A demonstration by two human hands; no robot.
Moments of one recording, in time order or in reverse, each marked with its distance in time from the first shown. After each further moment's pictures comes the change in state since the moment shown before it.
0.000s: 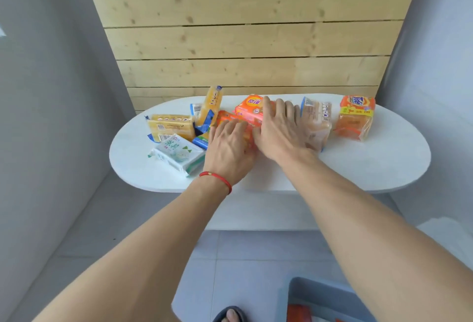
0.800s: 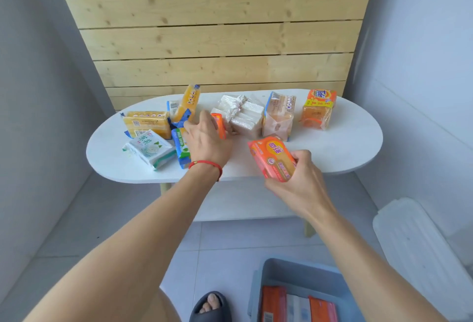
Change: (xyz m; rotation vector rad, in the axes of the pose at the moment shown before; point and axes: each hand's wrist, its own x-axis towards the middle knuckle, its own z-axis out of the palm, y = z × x) left_hand -0.003 0.047 0.001 -0.176 0.153 -0.438; right_hand -0.146 0.087 -0.015 0.739 -0.083 0.348
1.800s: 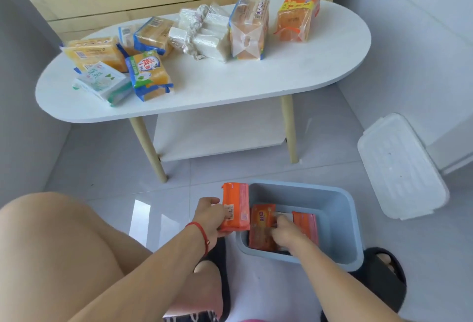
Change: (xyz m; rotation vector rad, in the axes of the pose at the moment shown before) left_hand -0.229 -0.132 0.063 -0.394 -0.654 -1.037; right_hand -0.150 0.226 0.112 0.019 -0.635 0.698
